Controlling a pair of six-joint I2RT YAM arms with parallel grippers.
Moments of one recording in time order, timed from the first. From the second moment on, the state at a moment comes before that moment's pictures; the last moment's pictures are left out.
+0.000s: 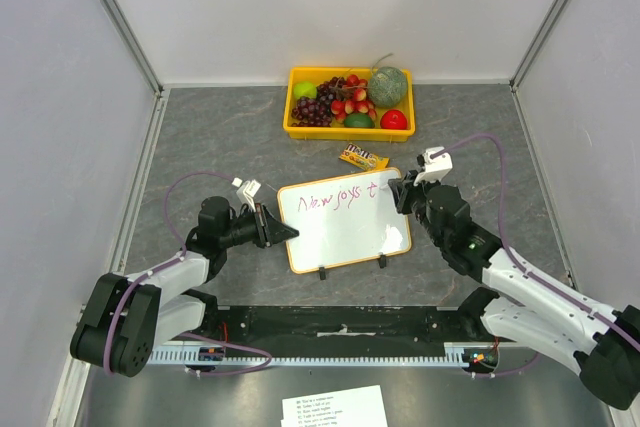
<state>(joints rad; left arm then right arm) -0.27 1.12 0.19 0.50 0.76 -0.60 0.70 0.86 0.53 0.11 0.36 0.30</state>
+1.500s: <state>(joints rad) -0.27 1.12 0.19 0.50 0.76 -0.60 0.70 0.86 0.52 0.09 0.39 0.30</state>
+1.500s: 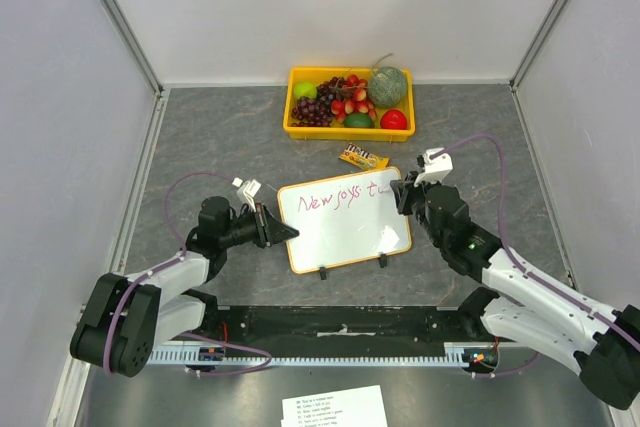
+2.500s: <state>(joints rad) -0.28 1.12 0.19 0.50 0.76 -0.60 0.70 0.83 0.56 0.07 0.34 0.31</state>
